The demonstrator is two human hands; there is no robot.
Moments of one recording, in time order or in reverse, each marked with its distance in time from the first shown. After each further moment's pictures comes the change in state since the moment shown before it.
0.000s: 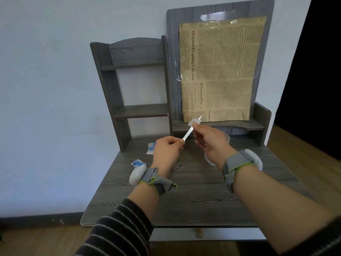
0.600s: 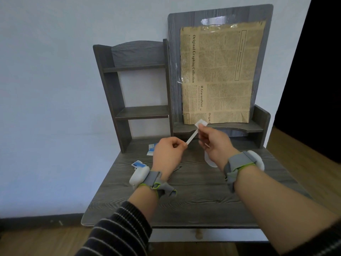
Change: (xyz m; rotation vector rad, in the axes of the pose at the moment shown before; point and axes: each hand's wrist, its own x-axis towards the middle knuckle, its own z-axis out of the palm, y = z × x) left_hand -0.005 0.002 -0.006 0.346 -0.013 0.191; right_hand 0.000 -0.005 -0.006 0.089 0.089 0.060
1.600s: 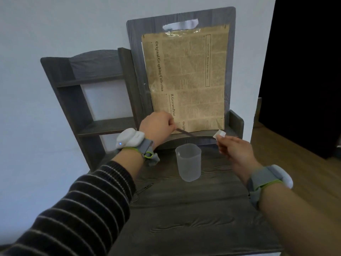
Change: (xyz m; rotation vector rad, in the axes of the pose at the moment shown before) left_hand 0.096 0.087 0.044 0.693 -0.091 0.311; right_hand 0.035 -0.051 -0.124 -0.135 0.203 -0.159
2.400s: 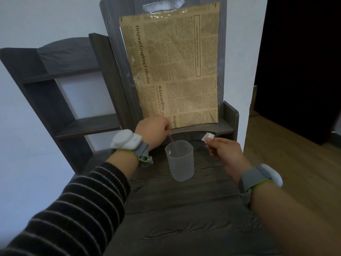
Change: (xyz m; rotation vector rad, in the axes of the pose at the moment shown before) left_hand 0.024 -0.002 0.038 0.161 -0.166 0.110; right_hand 0.024 0.024 0.001 -0.075 -0.045 0.046
